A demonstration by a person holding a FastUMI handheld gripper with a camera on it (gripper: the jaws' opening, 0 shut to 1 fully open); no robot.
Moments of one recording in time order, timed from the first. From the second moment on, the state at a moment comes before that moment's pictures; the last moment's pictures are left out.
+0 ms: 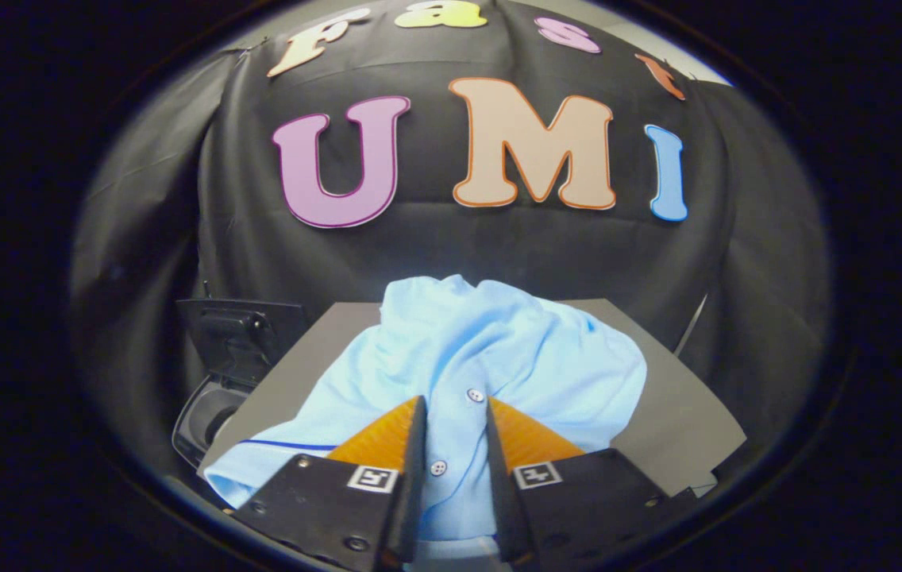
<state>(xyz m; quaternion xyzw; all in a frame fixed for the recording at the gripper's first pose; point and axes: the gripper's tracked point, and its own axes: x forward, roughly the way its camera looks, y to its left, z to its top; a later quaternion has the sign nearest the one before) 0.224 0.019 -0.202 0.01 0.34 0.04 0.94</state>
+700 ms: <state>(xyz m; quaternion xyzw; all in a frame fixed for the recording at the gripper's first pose) 0.227 0.027 -0.187 0.01 0.29 0.05 0.96</state>
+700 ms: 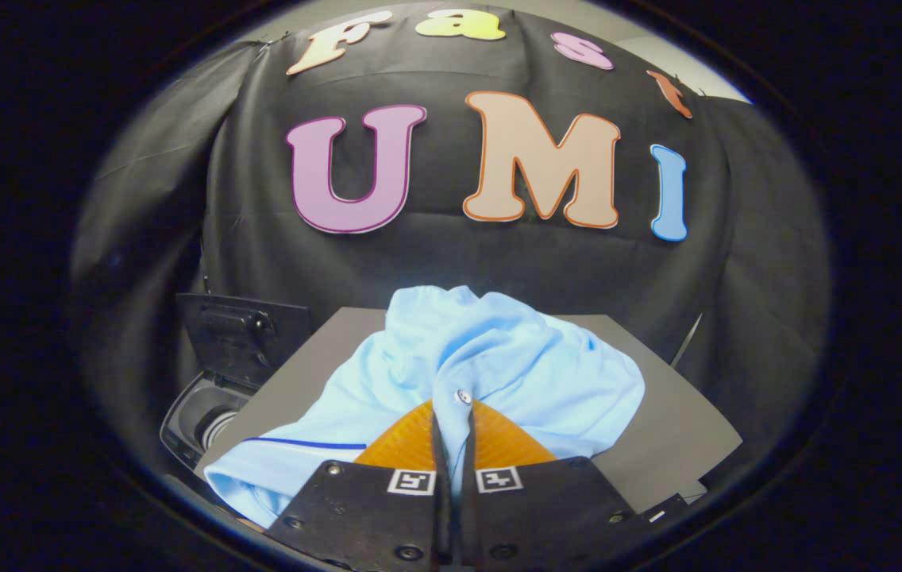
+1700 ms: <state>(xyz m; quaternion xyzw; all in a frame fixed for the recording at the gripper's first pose) 0.234 0.303 -0.126 0.07 0.22 0.25 0.94</state>
